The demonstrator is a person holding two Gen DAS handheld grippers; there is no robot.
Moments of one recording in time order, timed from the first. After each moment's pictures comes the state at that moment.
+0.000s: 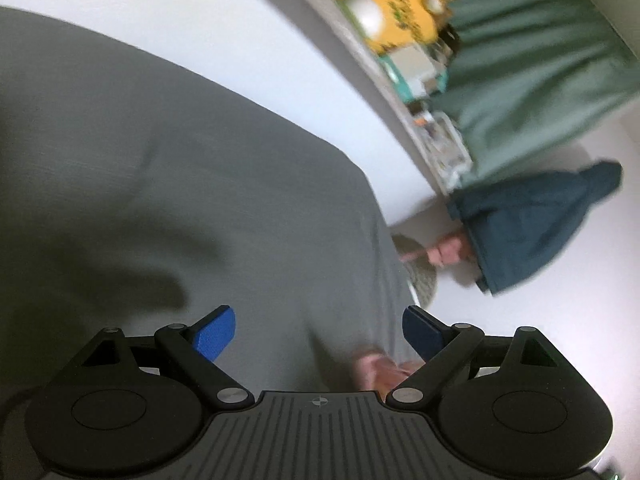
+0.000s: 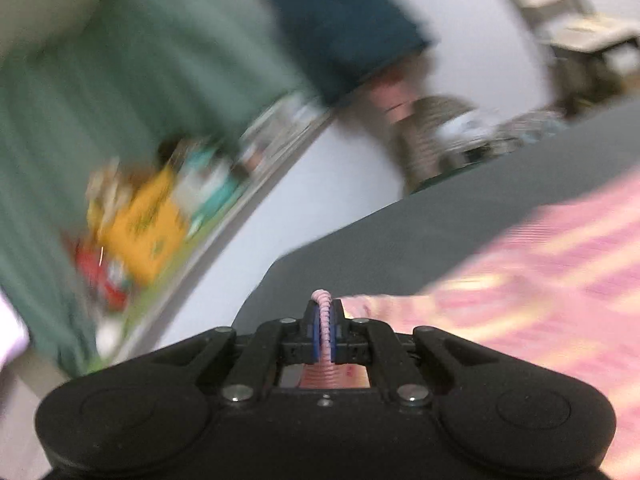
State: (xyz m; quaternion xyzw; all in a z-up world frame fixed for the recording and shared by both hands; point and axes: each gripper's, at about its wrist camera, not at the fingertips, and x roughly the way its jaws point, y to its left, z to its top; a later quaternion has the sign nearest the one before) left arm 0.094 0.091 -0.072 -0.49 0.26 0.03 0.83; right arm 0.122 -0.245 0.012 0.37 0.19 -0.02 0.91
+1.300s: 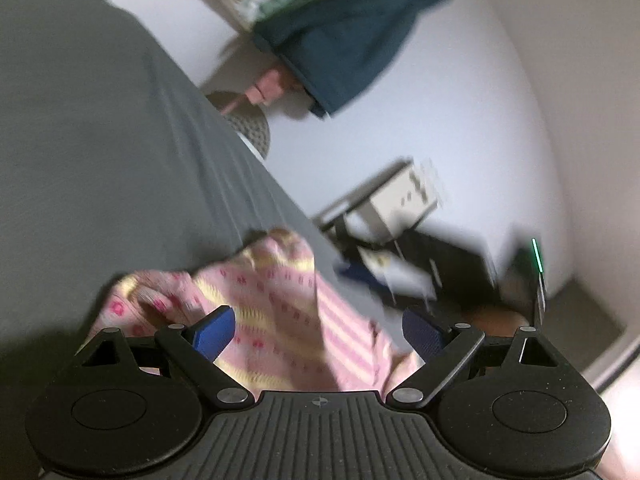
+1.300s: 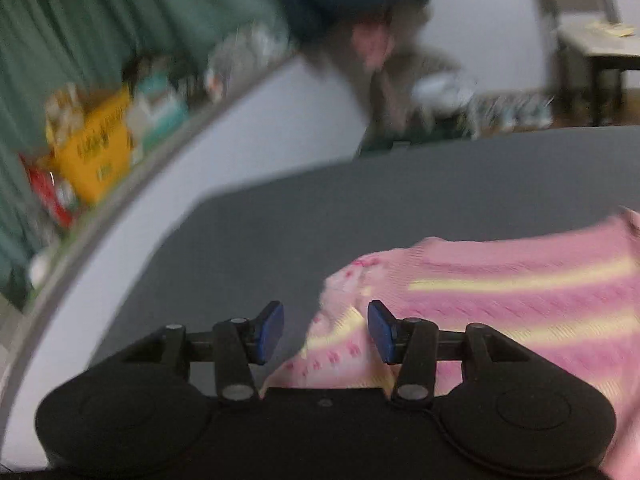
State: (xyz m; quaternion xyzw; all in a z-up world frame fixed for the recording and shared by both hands) left arm 0.156 -0.057 -0.094 -0.35 0.30 -0.31 0.83; right arm 0.202 -0.333 0.003 0.23 0.37 0.04 0.90
